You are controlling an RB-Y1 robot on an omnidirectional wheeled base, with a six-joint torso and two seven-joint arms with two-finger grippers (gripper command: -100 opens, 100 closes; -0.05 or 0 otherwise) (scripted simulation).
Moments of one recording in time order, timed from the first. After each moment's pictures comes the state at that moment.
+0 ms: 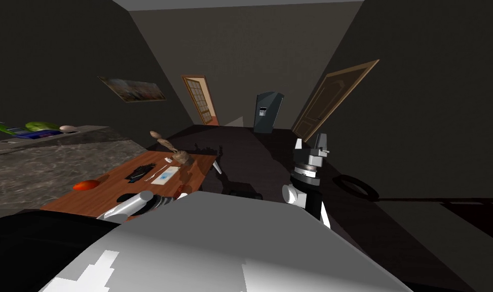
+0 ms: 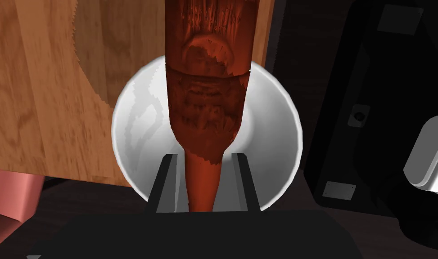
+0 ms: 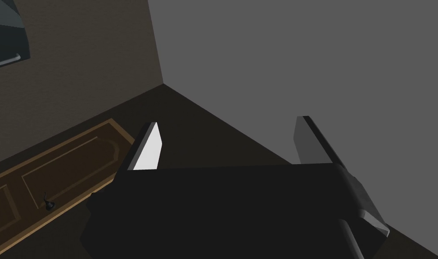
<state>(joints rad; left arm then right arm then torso) 0.37 0.73 0.41 -0.96 1.00 0.90 0.74 0.45 0.02 0.03 -2.35 0.03 -0.46 -0.10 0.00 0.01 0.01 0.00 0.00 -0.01</state>
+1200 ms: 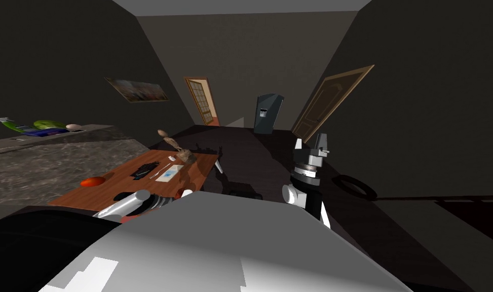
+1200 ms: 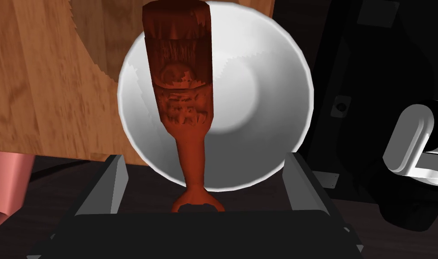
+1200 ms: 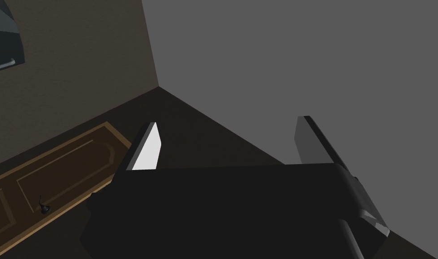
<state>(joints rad) 0.41 0.76 0.40 -1.03 1.05 0.98 0.78 0.45 0.02 0.03 -2.35 0.03 -0.46 -0.10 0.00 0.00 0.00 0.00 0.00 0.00</state>
